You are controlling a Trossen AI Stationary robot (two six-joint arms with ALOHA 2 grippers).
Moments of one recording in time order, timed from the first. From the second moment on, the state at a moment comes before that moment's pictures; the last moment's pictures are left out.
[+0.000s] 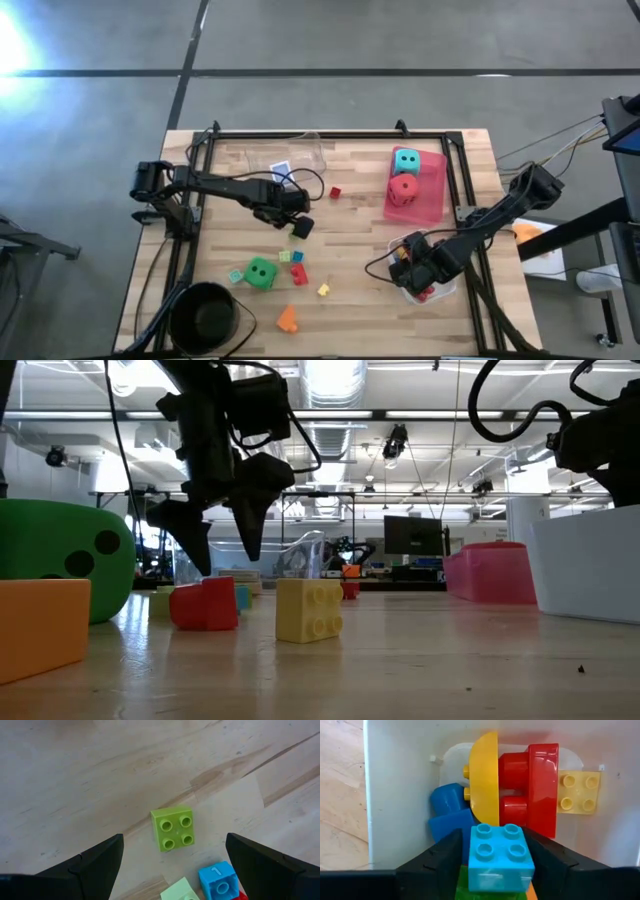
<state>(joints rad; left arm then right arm) 0.06 1.70 1.06 -0.68 0.07 -1.05 0.63 1.49 0.86 -0.91 0.21 1.82</state>
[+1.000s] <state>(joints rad) 0.03 1.80 1.06 -0.67 0.05 -1.11 0.64 1.47 1.09 -1.07 0.24 1.67</state>
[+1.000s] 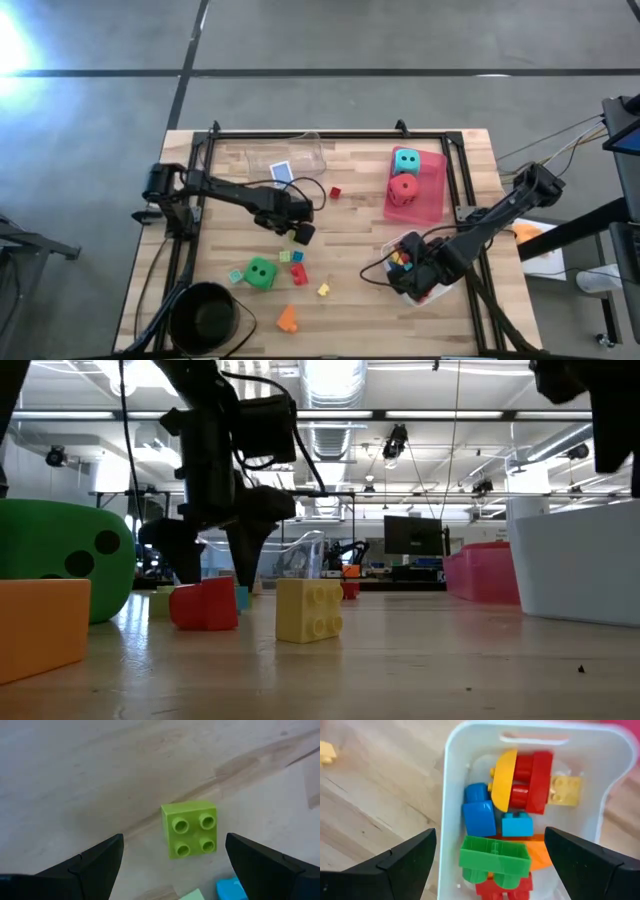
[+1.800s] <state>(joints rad) 0.03 1.83 1.06 -0.61 0.09 -1.14 0.65 1.47 1.24 -1.20 0.37 1.57</state>
